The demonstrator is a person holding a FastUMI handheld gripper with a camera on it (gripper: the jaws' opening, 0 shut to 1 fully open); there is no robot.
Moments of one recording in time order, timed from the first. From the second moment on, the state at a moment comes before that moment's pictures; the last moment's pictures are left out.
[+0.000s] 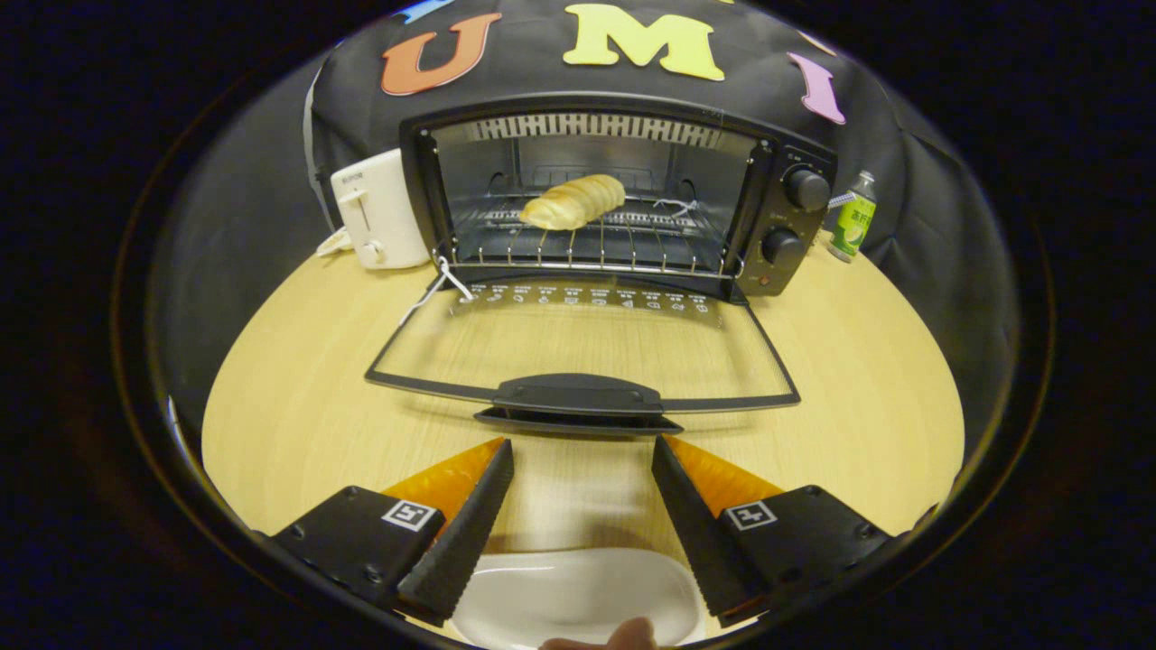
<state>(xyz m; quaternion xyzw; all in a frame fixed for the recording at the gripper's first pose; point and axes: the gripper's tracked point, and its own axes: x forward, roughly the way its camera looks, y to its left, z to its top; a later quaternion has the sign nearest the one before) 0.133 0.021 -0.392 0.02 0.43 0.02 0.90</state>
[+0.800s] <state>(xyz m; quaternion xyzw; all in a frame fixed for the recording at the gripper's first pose) 0.172 0.016 -0.293 0.06 0.31 0.00 0.95</state>
